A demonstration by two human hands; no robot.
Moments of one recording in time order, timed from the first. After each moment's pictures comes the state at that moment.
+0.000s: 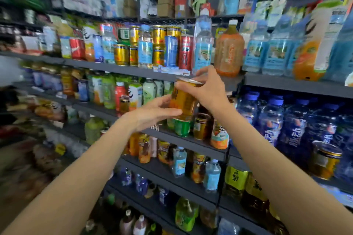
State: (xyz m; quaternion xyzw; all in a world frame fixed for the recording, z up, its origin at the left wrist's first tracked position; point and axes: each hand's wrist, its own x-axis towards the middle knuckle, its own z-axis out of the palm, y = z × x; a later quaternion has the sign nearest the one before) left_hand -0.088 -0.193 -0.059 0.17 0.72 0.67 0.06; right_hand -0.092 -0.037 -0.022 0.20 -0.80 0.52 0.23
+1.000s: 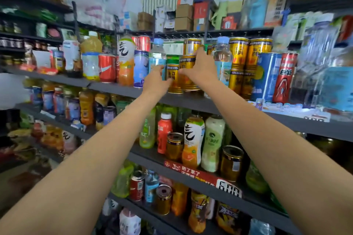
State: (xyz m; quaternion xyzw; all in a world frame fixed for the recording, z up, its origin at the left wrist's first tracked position) left_hand -0.357 -0.470 0.023 0.05 0.83 0.43 -0.34; right_hand -0.363 -0.343 0.060 0.16 -0.87 0.31 0.35
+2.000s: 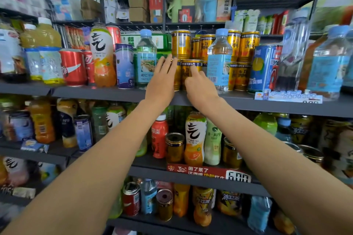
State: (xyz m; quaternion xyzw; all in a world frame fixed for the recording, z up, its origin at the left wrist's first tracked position) left_hand -0.412 -0.492 0.000 0.25 0.86 0.18 -0.41; right_hand -0.364 -0.384 0.010 0.04 -0.93 -0.08 0.35
